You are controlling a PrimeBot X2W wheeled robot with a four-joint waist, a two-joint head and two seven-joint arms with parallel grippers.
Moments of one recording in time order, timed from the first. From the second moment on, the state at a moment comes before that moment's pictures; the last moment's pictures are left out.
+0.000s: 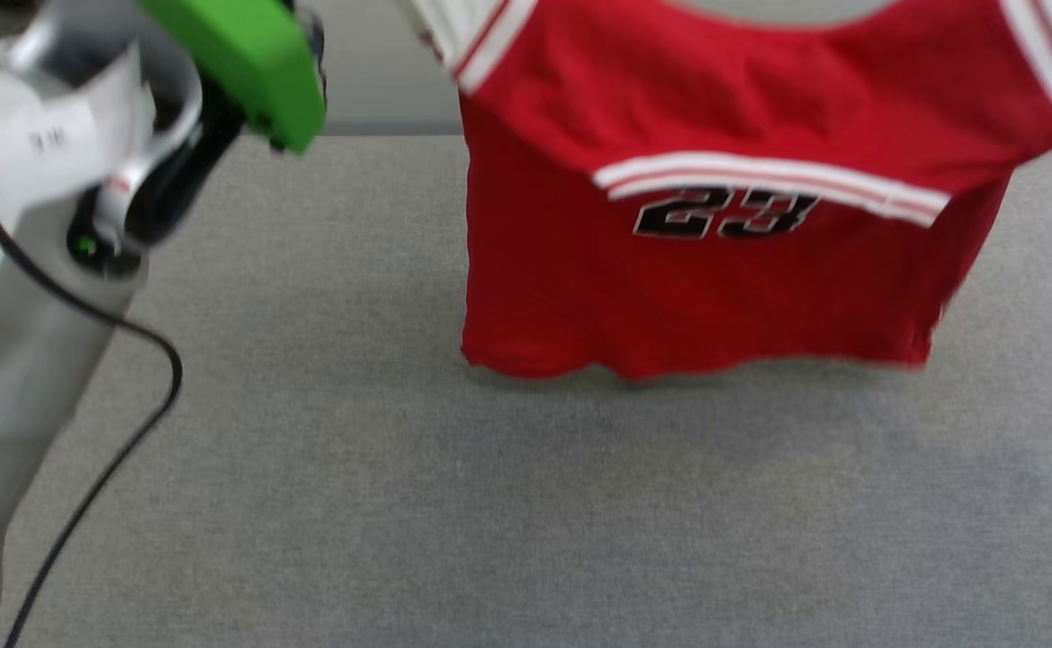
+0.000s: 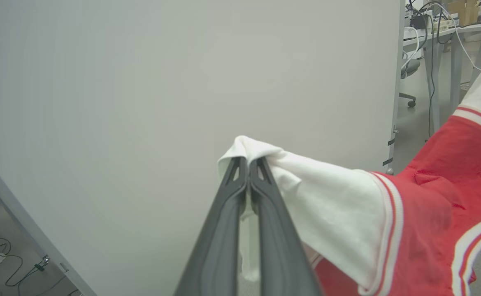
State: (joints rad) left arm -1.06 0.57 -0.58 -0.02 -0.75 0.01 0.29; right arm -0.80 -0.76 0.22 0.00 0.74 0.13 0.26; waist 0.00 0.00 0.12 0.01
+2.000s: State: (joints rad) left arm -0.25 0.65 -0.55 0.18 -0.89 0.13 -0.06; right arm -0.41 -0.62 0.62 0.54 0.85 0.13 -0.20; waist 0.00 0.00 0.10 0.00
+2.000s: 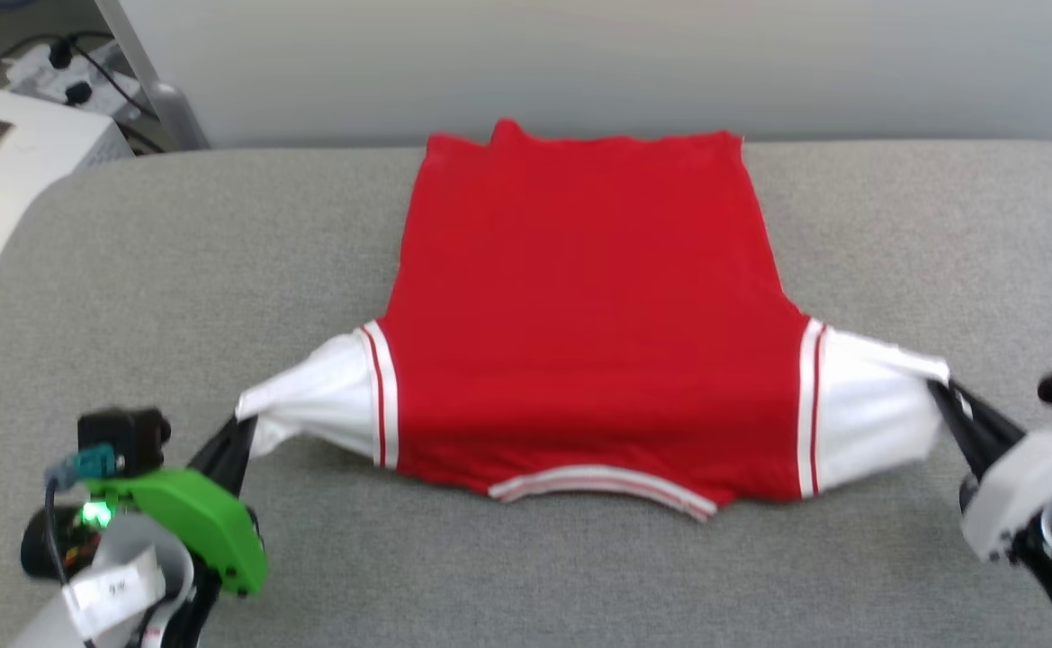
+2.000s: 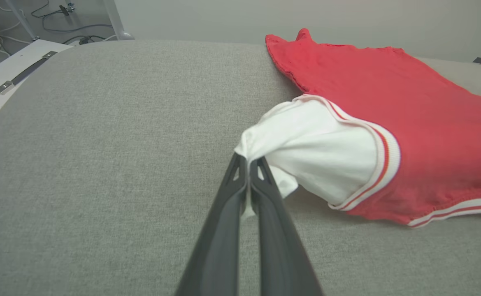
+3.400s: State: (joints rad) left arm -0.19 0.57 -0.63 -0.03 -0.81 0.25 -0.12; right arm -0.59 -0.68 0.17 0.10 0.61 0.13 0.41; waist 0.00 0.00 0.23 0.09
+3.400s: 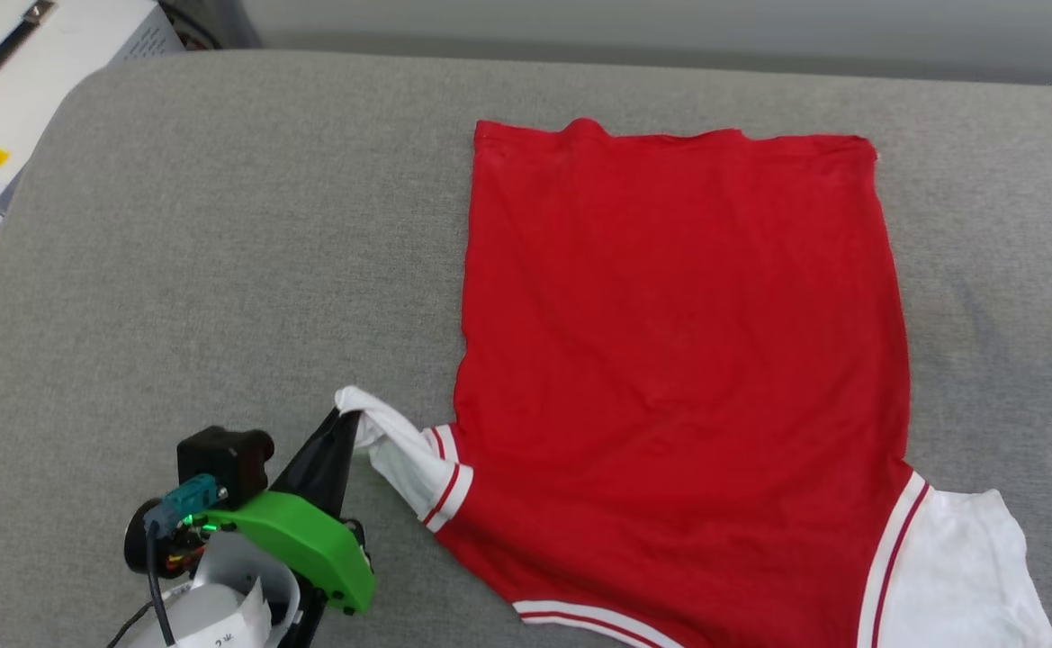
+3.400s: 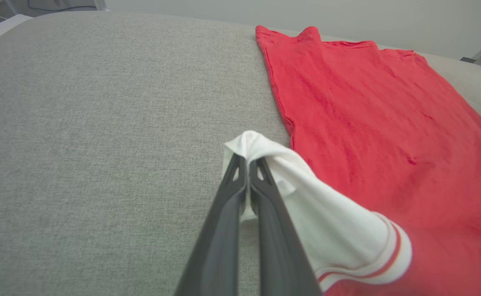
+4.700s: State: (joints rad) left arm -0.39 0.46 -0.67 0.06 -0.73 0.20 -0.21; right arm -1.11 -0.65 0.48 0.58 0.66 0.13 0.83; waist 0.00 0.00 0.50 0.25
